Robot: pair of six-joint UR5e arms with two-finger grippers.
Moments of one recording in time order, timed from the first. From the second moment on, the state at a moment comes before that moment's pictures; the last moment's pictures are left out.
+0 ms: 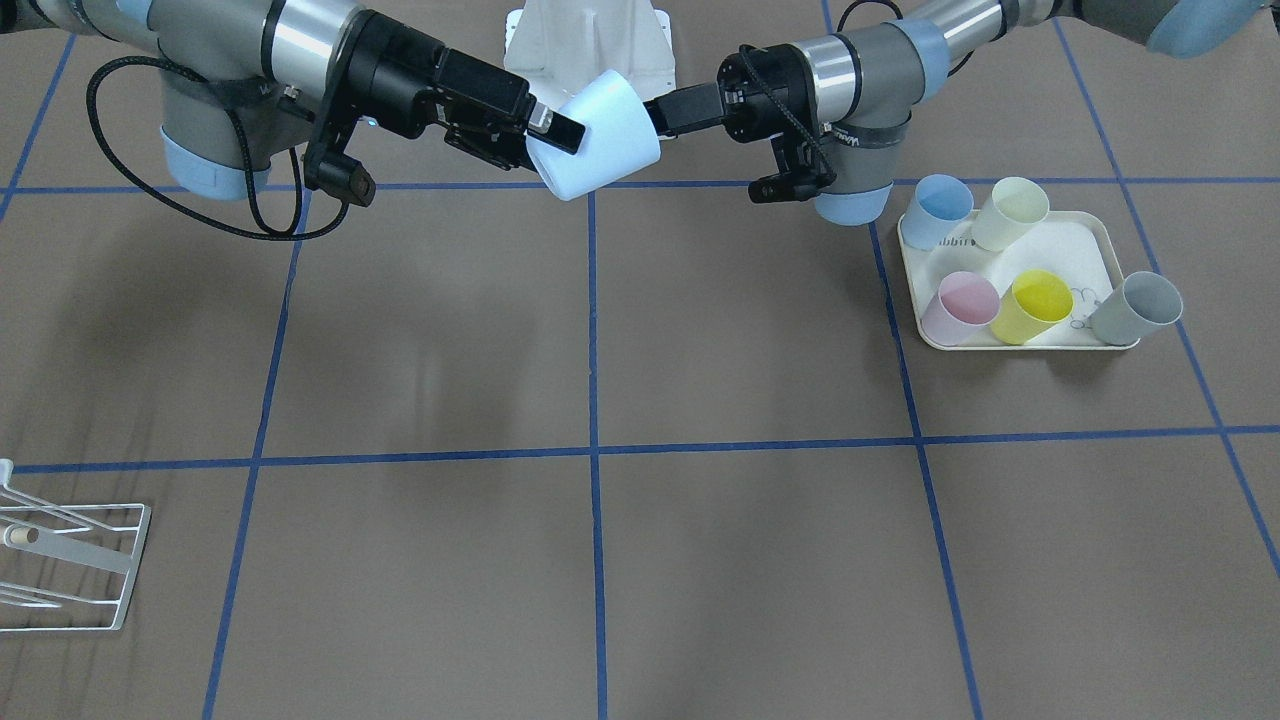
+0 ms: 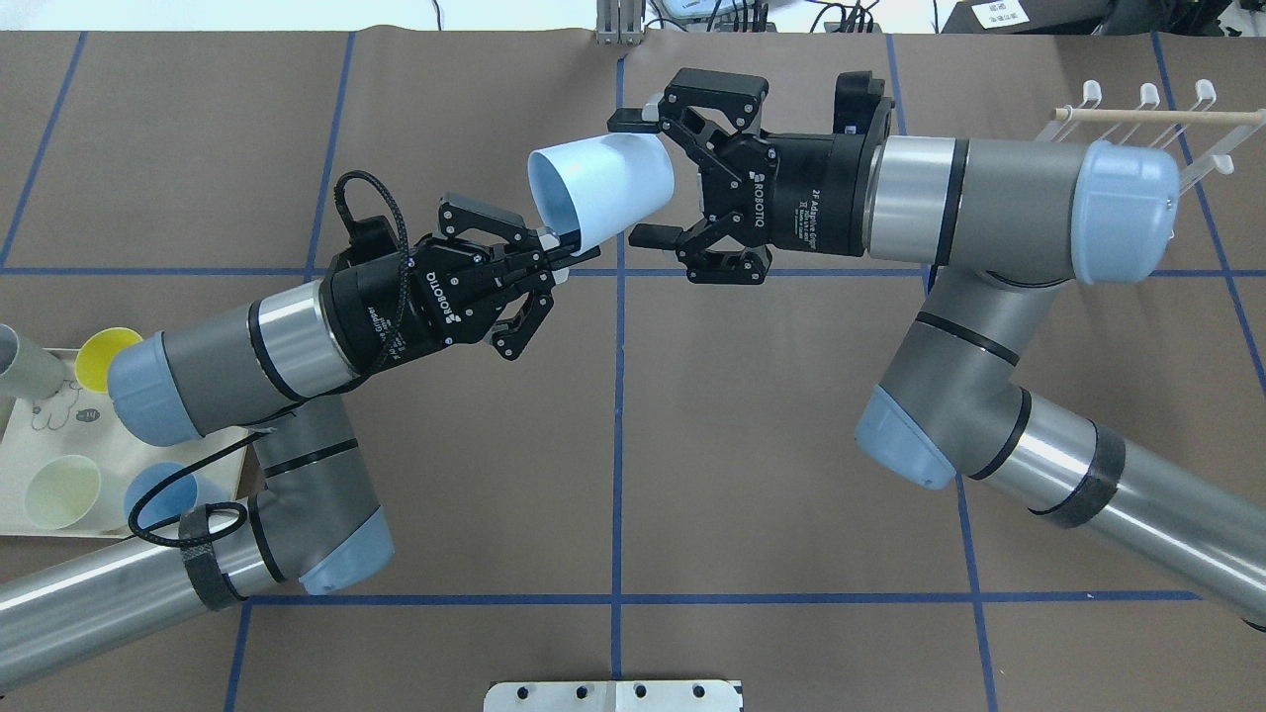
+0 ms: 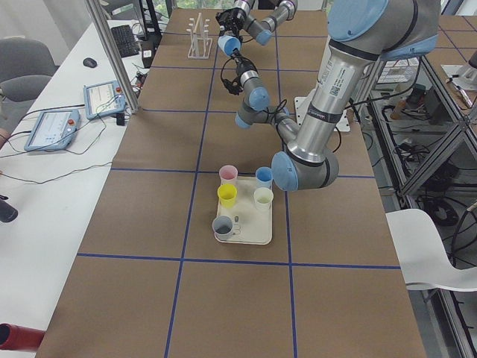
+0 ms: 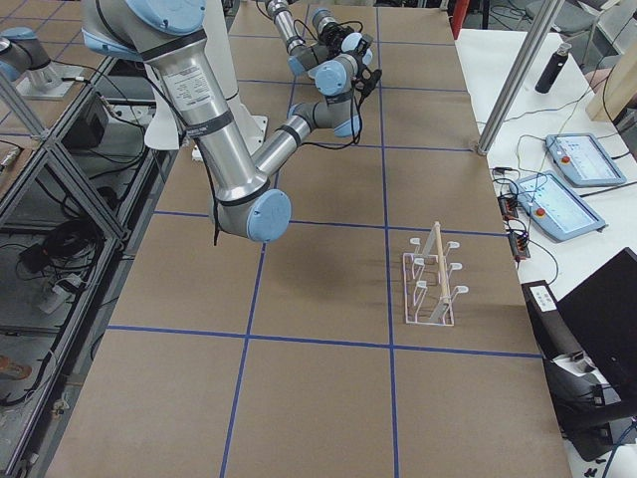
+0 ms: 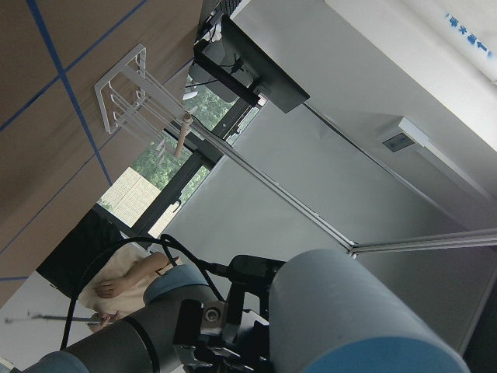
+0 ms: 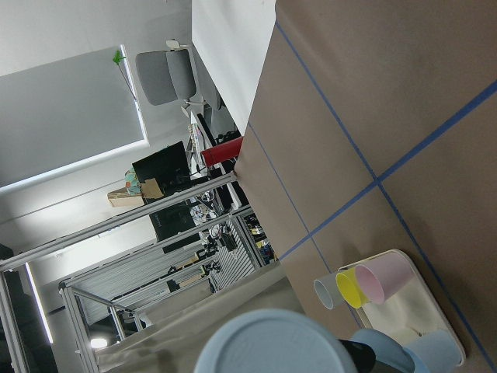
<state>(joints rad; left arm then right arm) -0.51 -2.11 -1.54 -3.45 -1.56 -2.57 0.69 -1.03 1.73 -0.24 1.89 2.34</state>
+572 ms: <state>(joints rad) -0.51 -2.12 -1.54 -3.45 -1.55 -2.56 0.68 -1.05 1.73 -0.19 1.89 2.37</state>
